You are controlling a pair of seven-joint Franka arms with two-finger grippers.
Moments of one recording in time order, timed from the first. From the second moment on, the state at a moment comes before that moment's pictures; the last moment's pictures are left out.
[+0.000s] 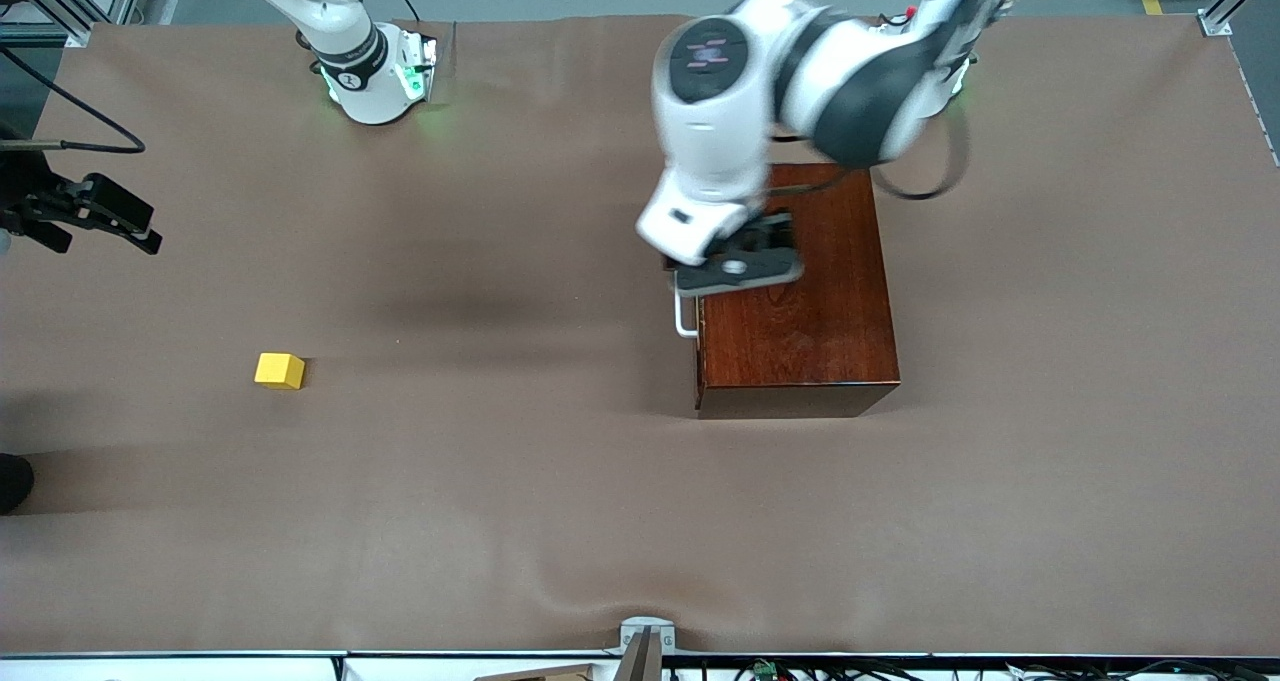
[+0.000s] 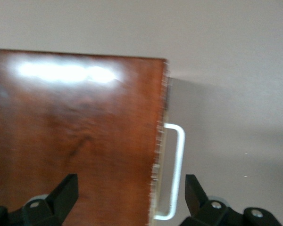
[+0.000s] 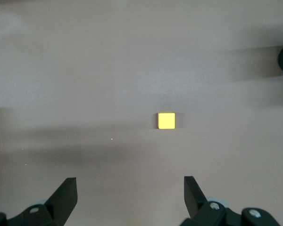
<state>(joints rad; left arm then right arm) -0.67 0.48 -0.16 -1.30 0.22 1.71 -0.93 -0.01 -0.01 0.00 -1.56 0.01 1.61 0.03</state>
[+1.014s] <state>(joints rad) -0.99 0.70 0.09 -1.25 0.25 1.91 -0.98 -0.01 0.00 0.00 -1.56 0.01 1.61 -0.01</state>
